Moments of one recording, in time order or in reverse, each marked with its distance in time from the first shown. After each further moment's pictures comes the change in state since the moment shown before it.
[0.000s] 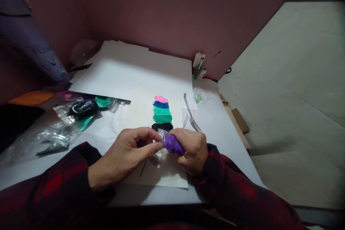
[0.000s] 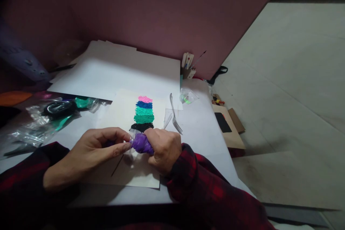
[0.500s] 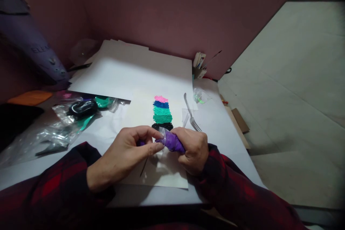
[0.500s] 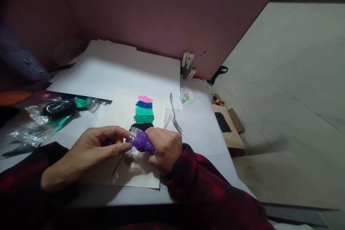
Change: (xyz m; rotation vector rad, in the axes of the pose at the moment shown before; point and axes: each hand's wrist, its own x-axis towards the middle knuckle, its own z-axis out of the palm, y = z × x) left_hand 0.001 -0.002 0.000 -0.089 0.058 -0.064; right_hand 0.000 0.001 0.000 -0.004 0.014 0.028
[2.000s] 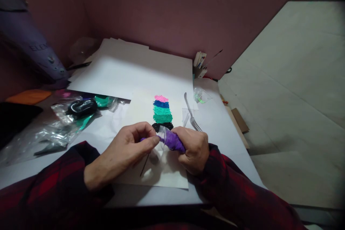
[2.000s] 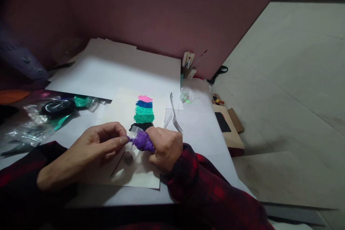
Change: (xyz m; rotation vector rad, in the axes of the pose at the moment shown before) left_hand -0.001 0.000 0.000 -0.191 -0.063 -0.111; right_hand 0.000 0.002 0.000 -0.026 0.001 -0.014
